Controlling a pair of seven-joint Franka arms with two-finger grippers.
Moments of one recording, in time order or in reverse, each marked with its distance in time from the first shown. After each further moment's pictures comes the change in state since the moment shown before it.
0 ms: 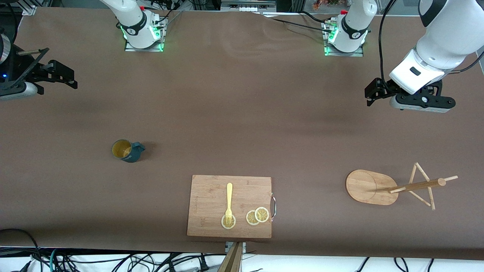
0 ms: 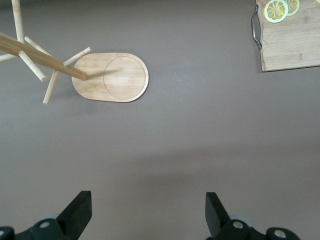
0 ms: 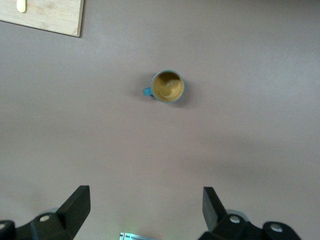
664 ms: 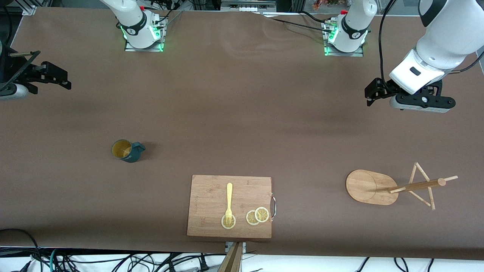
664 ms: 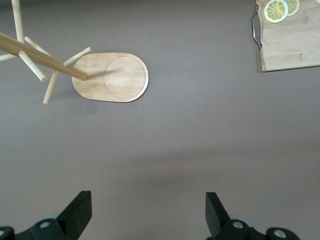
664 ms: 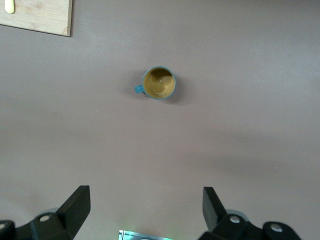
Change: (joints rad) left arm 0.000 0.000 0.000 0.000 0.000 0.000 0.000; right arm -0.011 0.003 -0.022 0.003 -0.002 -0.012 0.000
